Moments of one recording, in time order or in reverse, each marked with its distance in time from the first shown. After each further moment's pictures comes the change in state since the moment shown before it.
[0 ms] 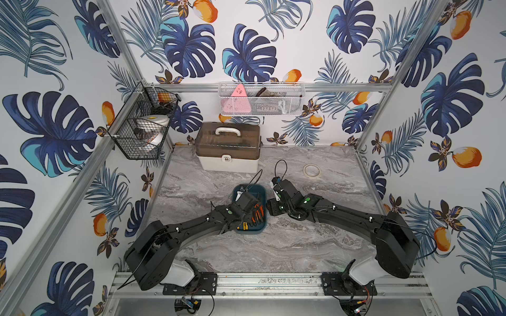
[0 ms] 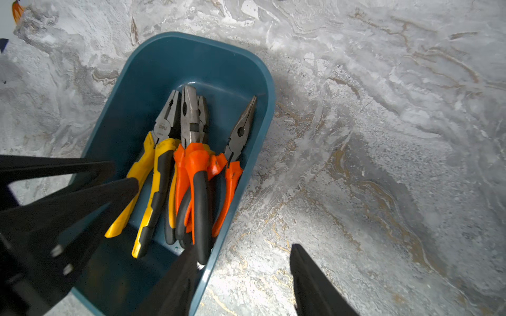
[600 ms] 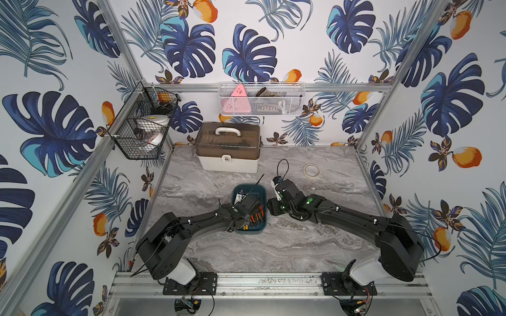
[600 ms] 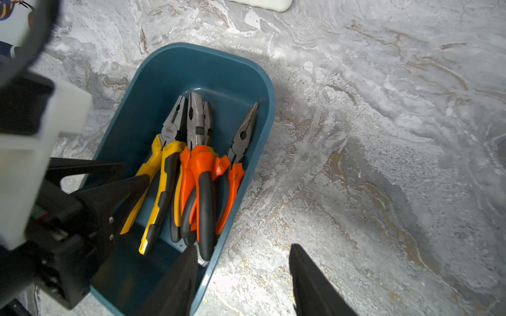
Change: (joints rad) left arm -0.002 0.109 0.023 -0.078 -0.082 -0.056; right arm -0.001 -0.029 -0.015 0.008 0.000 -0.003
